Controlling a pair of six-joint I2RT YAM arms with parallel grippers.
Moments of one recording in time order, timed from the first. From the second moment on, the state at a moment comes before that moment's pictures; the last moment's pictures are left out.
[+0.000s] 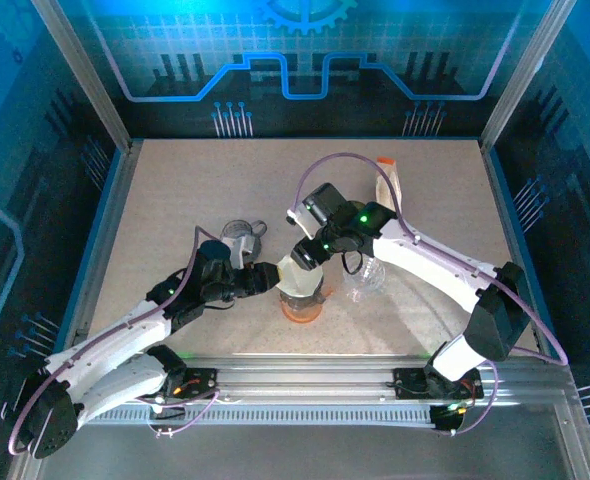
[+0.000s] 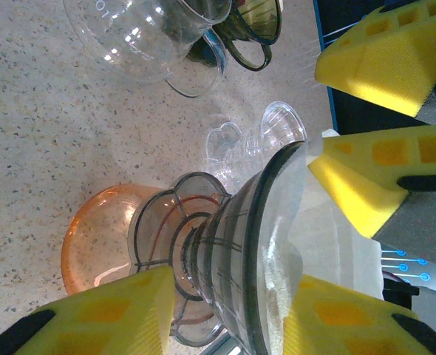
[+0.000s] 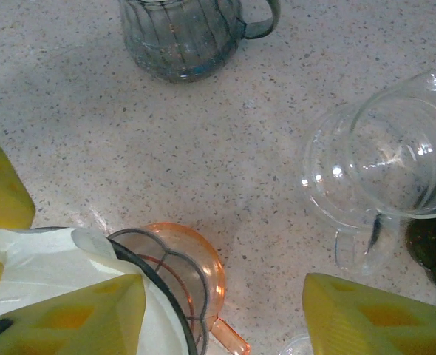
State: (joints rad) left arm -0.61 0.93 0.53 -0.16 0.33 -0.90; right arm 0.79 1.56 1.37 -0.82 -0.06 0.01
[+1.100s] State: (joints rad) left arm -0.61 0.93 0.53 -0.16 0.33 -0.93; right arm 0.88 1.32 1.13 -0.82 0.10 0.19
